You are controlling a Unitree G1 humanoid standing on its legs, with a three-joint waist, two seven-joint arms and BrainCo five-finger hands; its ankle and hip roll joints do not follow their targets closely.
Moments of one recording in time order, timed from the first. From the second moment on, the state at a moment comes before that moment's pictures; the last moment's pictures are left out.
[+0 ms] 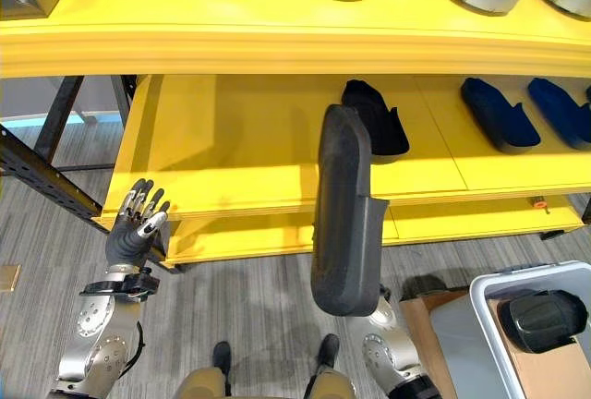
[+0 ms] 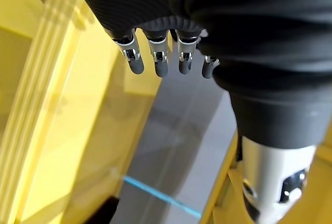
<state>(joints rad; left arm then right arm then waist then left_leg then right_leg) 0.15 0.37 -0.04 -0.14 -0.70 -0.20 0.09 -0.03 -0.30 0.39 0.04 0.72 -0.08 -0.05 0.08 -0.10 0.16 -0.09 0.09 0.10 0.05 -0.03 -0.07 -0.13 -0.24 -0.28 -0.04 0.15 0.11</state>
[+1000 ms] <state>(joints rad) 0.11 0.46 -0.02 -0.14 -0.77 -0.20 0.13 -0.95 -0.44 0.36 0.70 0.57 -0.04 -0.27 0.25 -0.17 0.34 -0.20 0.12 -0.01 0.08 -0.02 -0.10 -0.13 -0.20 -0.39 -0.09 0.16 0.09</state>
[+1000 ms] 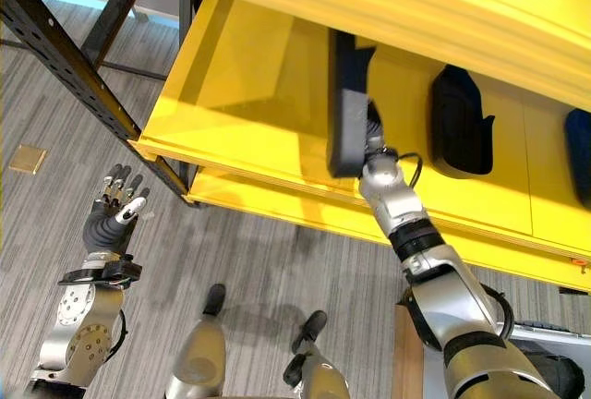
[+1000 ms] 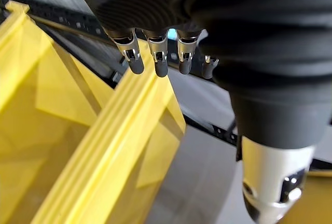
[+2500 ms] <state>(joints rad) -0.13 0.56 -0.28 -0.18 -0.82 -0.27 0.13 -1.54 -0.69 0.56 1.38 0.52 -0.07 -0.36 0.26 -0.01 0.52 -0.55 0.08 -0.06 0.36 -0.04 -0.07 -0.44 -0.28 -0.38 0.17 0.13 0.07</state>
